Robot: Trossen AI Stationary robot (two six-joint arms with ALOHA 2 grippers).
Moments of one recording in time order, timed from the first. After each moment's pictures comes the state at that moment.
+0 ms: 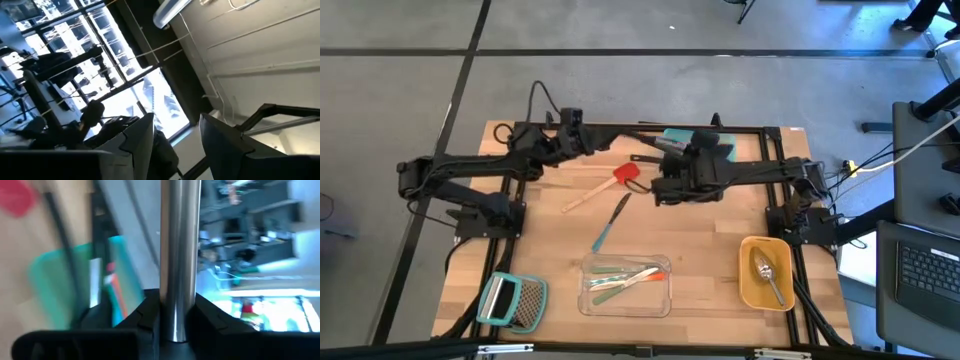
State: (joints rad) left arm 0.29 1.18 0.80 0.91 0.12 -1.20; right arm 0.10 1.86 1.86 -1.57 1.04 0.38
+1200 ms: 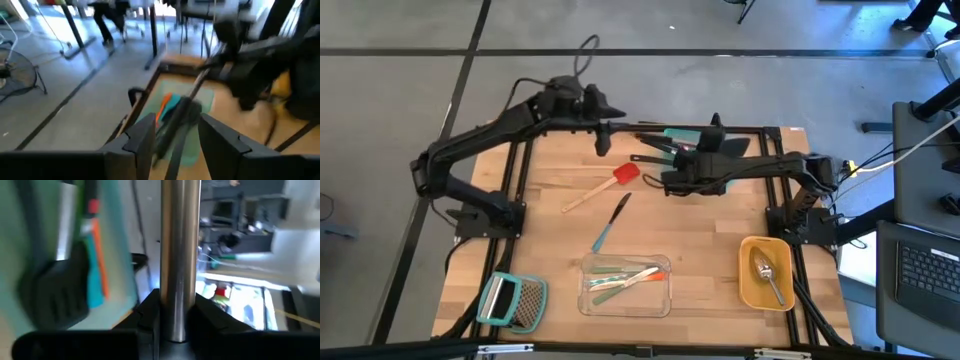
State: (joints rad) left arm 0.51 1.32 1.34 -0.38 0.15 0.10; right arm -0.04 1.77 1.48 -1.42 1.09 0.25
